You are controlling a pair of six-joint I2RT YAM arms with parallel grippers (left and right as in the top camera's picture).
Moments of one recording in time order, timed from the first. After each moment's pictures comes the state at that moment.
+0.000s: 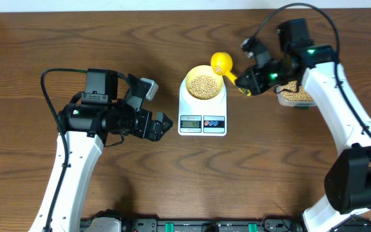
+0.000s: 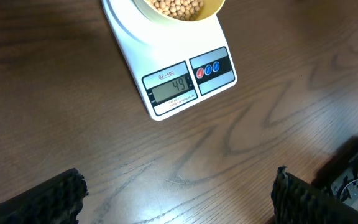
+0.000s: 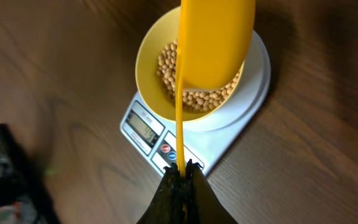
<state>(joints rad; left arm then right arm) -0.10 1.28 1.12 -1.00 0.54 0.20 0.15 1.80 1.52 -0.92 -0.69 -0.25</state>
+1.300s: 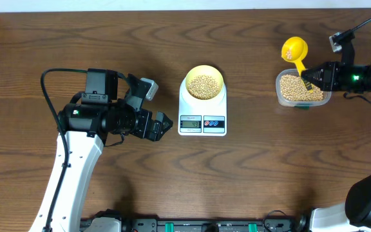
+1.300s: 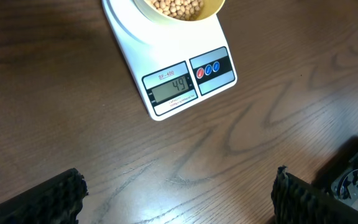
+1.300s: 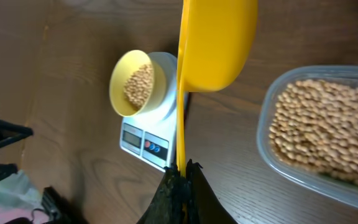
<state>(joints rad) -0.10 1.28 1.12 -1.00 0.54 0.20 -0.29 1.66 1.53 -1.11 -0.85 -0.27</state>
